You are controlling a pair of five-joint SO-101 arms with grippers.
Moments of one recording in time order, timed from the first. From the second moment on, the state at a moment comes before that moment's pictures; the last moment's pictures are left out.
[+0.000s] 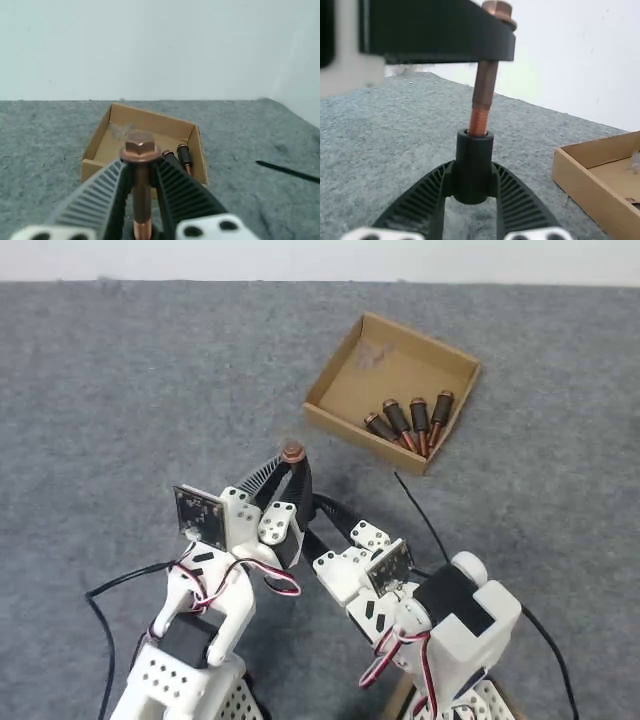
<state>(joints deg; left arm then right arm) 20.0 -92.1 92.1 23.0 17.6 -43.6 12.4 92.9 -96.6 1.2</state>
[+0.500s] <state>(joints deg) 20.3 -92.5 96.8 27.3 17.7 -42.9 12.4 92.9 -96.6 1.2</state>
